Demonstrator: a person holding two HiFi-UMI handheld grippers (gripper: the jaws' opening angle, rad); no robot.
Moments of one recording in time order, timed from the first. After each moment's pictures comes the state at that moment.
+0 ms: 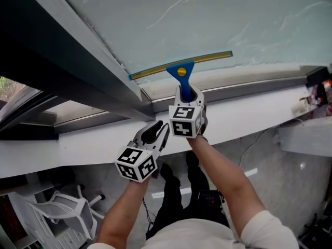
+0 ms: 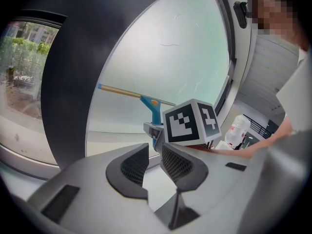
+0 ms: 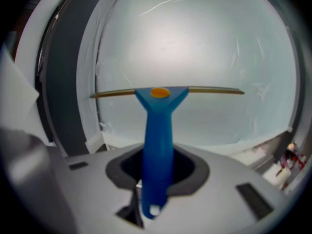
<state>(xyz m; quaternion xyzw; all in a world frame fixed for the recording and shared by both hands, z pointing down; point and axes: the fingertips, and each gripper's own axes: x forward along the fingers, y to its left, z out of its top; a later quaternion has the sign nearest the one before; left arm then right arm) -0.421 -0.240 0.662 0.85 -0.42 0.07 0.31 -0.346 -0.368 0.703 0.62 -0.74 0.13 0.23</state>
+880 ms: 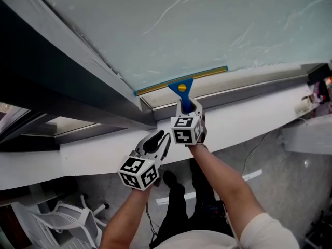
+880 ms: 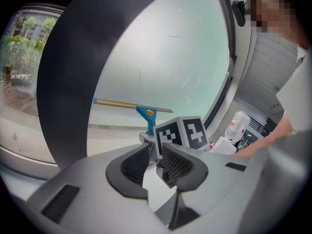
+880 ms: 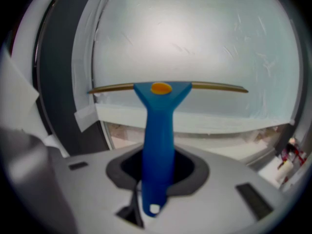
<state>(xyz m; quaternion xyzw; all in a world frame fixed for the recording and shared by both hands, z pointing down) -0.426 -0.246 0.696 0.85 -0.40 0.08 0.32 -0.346 -0.367 0.785 0.61 -0.72 0.16 0.27</state>
